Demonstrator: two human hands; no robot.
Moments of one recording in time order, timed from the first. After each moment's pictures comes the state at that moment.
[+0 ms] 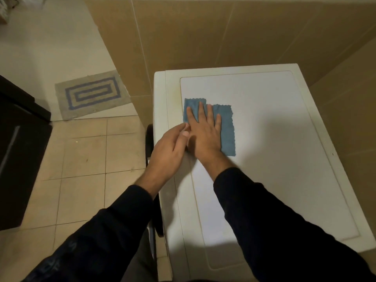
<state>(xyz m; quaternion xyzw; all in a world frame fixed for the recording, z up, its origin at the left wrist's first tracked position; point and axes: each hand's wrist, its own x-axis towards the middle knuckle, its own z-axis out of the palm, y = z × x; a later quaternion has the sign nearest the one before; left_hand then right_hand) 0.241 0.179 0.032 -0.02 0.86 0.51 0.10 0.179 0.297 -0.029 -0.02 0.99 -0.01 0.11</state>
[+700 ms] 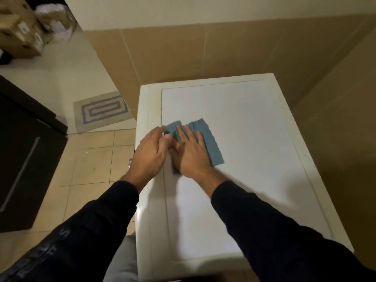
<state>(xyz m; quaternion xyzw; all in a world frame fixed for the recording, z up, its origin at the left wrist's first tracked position) 0.261 0.232 0.055 -0.01 0.93 0.36 0.01 0.233 0.360 -0.018 -0.17 0.98 -0.07 0.08</state>
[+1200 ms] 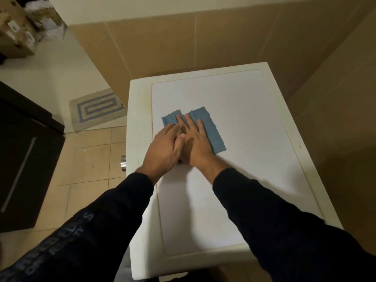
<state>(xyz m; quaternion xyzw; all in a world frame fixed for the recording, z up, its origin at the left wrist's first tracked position) 0.252 0.277 0.032 0.05 0.94 0.31 0.10 0.216 0.391 -0.025 -0.18 0.98 -0.02 0.10</state>
